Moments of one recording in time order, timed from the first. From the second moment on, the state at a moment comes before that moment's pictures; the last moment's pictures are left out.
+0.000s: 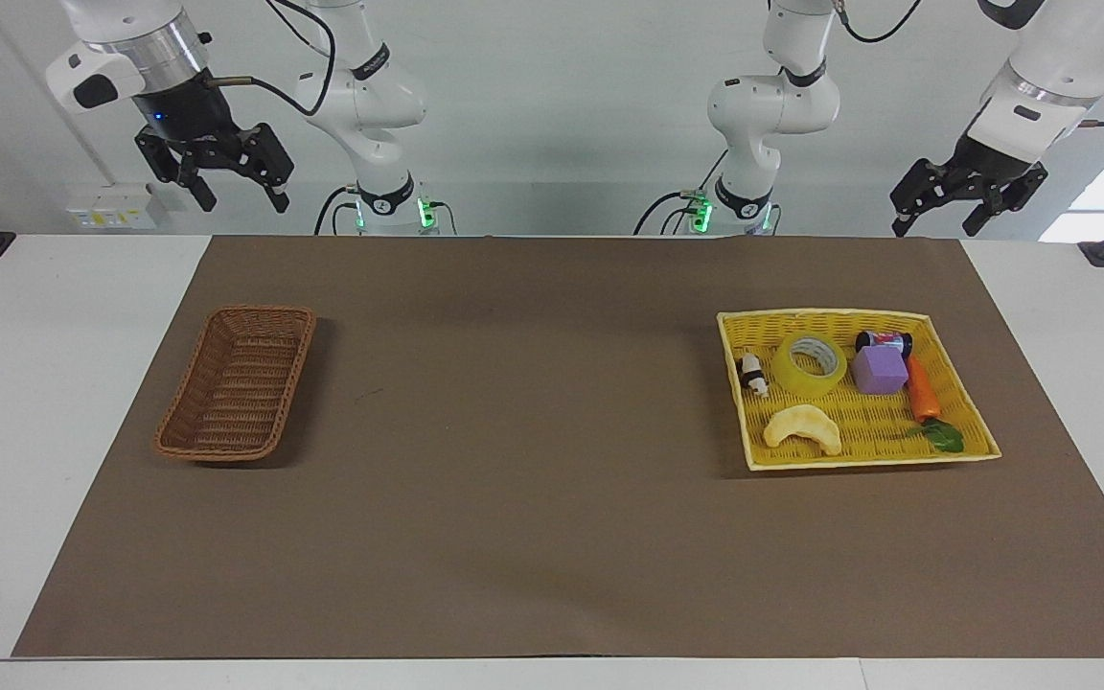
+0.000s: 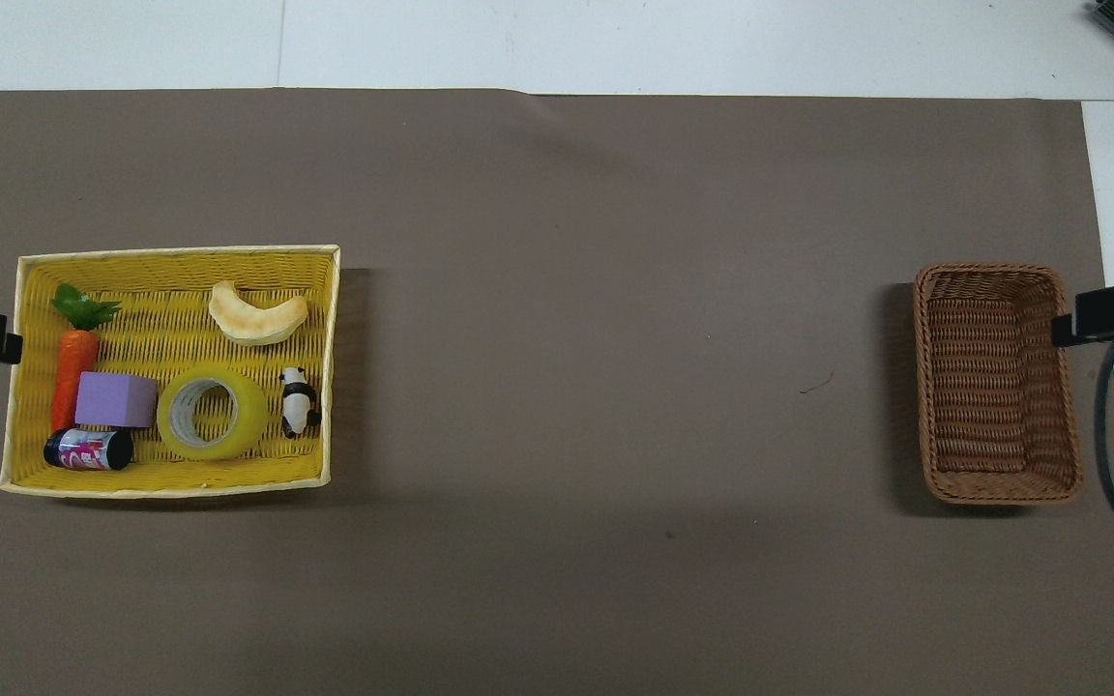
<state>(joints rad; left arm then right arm) -0.06 -0.06 0.05 -1.55 -0.01 1.46 0.02 0.01 -0.05 -0.05 -1.47 0.08 1.43 0.10</state>
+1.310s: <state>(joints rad) -0.06 -0.08 0.04 -1.55 -0.01 1.45 0.03 0.01 -0.05 -0.05 -1.47 0.08 1.43 0.10</state>
